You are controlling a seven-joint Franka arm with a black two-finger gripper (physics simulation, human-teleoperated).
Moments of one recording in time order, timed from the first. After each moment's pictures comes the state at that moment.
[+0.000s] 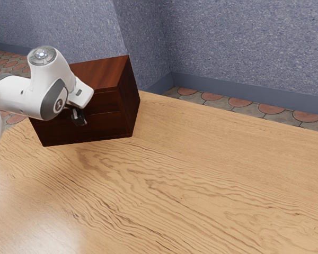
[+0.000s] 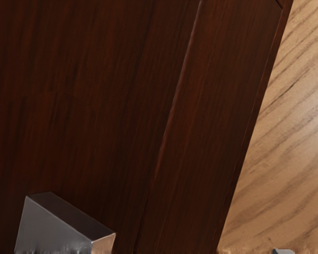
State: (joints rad) arm 0.22 0.32 0.28 -1.59 0.20 2.42 0.99
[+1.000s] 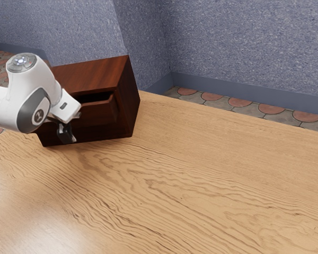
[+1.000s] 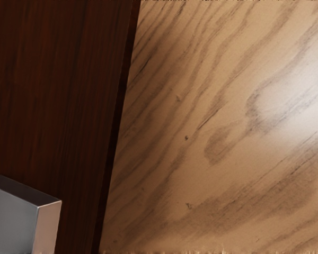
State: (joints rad) arm 0.22 0.06 0.24 -1.88 0.23 2.38 1.08
